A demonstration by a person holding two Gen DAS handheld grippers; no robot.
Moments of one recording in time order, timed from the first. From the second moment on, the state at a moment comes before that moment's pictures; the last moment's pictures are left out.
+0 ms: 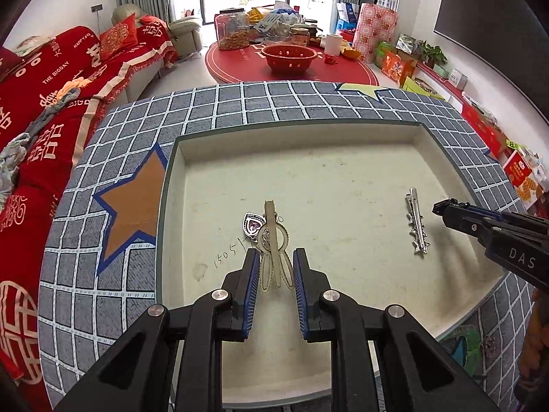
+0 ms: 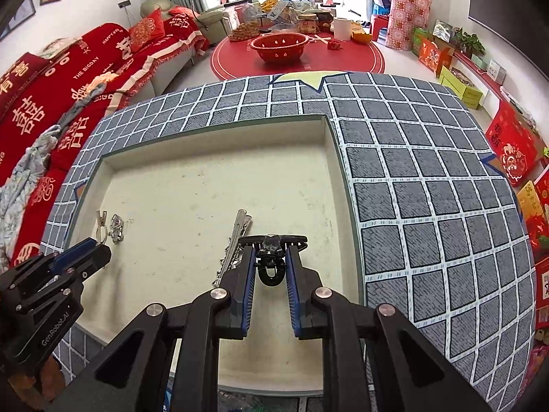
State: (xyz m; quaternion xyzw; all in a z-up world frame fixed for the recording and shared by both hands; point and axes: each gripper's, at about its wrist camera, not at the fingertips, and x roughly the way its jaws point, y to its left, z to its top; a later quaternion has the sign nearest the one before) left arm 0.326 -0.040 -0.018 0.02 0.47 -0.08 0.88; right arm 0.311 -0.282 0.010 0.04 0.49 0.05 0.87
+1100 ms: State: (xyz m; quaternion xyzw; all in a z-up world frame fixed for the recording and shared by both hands) left arm 0.313 -0.053 -0.013 0.05 0.46 -0.07 0.88; right arm 0.299 -0.281 0.027 0.06 0.47 0.06 0.88
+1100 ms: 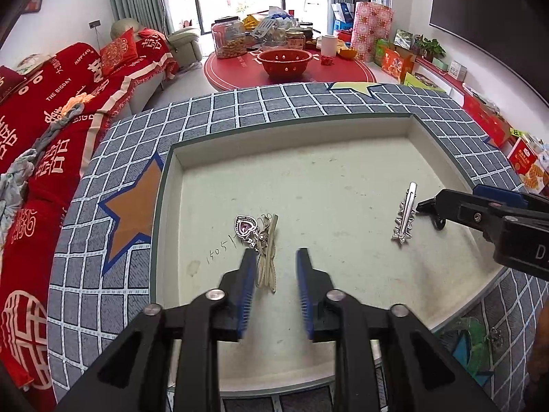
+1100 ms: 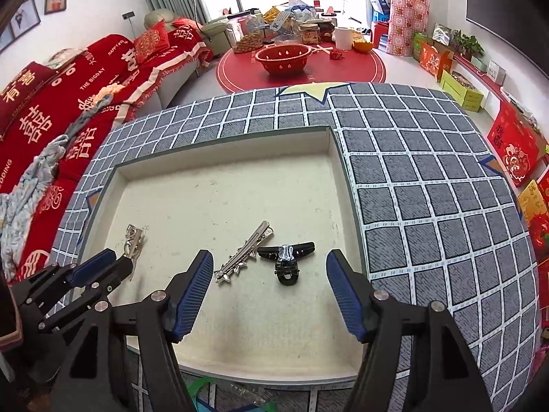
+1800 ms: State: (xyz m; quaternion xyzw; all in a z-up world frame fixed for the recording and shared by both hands) left arm 0.223 -0.011 0.031 0.04 0.41 -0.08 0.91; right arm 0.211 -0.306 0.073 0.13 0.41 0.06 0.90
